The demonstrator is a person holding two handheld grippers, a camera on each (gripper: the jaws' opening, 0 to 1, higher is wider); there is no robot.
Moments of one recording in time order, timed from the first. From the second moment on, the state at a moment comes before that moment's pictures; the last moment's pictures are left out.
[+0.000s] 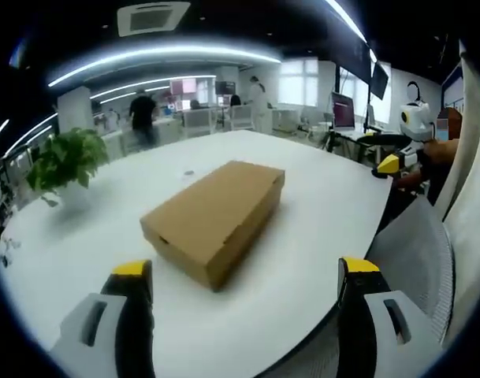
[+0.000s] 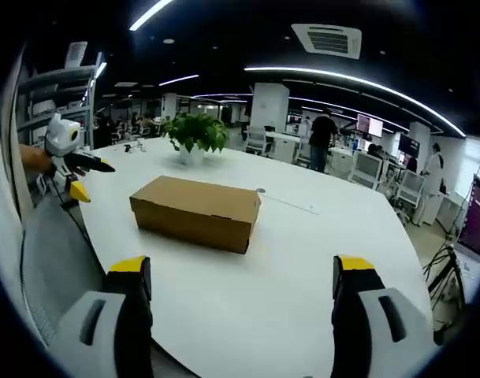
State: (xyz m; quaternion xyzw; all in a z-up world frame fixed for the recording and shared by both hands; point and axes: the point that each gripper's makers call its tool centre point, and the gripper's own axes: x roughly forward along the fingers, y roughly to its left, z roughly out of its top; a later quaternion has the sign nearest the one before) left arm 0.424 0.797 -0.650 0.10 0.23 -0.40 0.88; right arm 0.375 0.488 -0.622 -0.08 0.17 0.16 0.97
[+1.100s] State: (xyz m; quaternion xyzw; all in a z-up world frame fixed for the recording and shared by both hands) left arm 0.436 0.793 -0.650 0.10 0.23 -0.39 0.89; right arm 0.385 0.484 -0.623 -0.08 0.18 0.18 0.96
